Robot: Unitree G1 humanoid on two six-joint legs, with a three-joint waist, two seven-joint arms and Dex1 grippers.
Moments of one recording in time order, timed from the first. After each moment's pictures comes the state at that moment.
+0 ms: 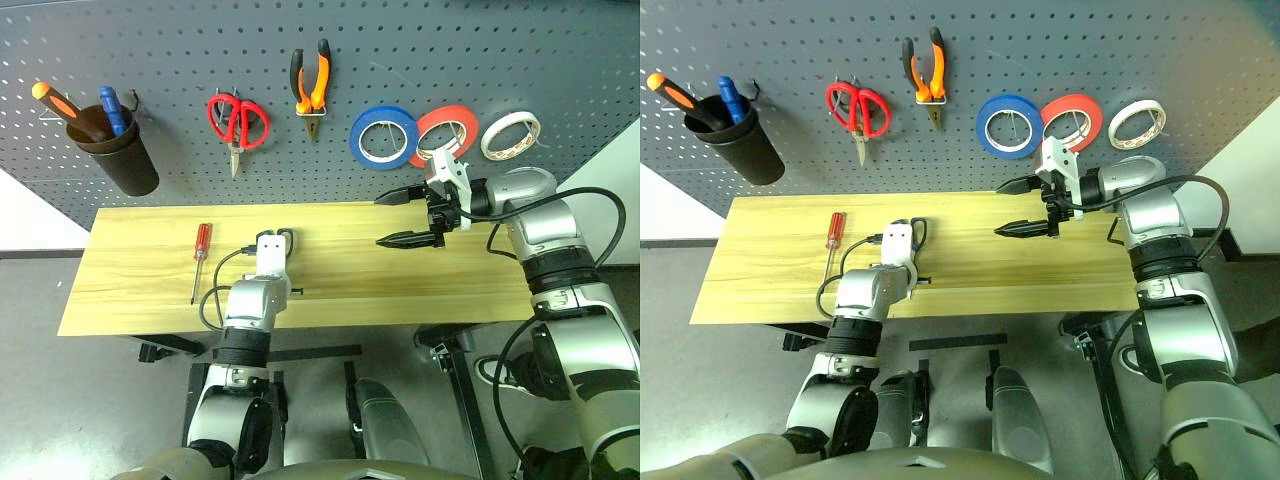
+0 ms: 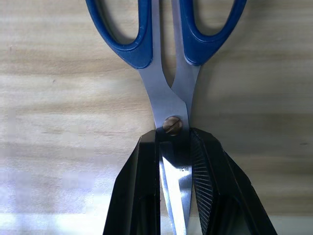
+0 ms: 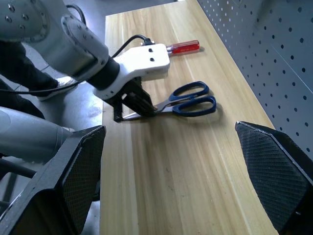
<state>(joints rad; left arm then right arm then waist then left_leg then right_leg) -0.50 -0.06 0.09 0.12 -0.05 1.14 0.15 -0.91 -0.62 0.14 0.58 0.22 0.18 1.50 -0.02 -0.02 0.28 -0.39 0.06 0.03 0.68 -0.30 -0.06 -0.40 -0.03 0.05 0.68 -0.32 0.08</state>
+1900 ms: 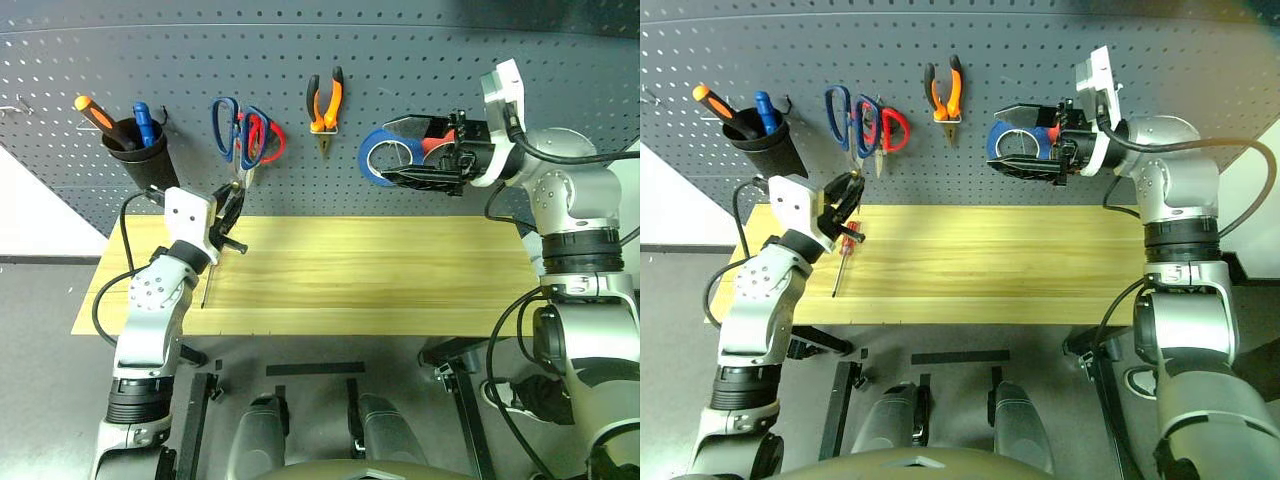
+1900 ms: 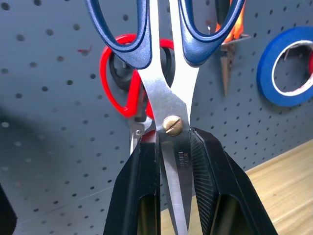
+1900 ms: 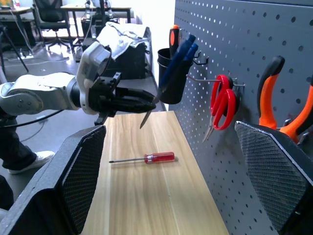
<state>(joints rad) -0.28 0.32 0.09 -0.17 -0.15 0.17 -0.35 -0.98 -0.61 -0.05 0.42 0.45 0.36 1.43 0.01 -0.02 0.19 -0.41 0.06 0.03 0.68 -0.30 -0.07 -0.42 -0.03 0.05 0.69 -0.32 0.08</state>
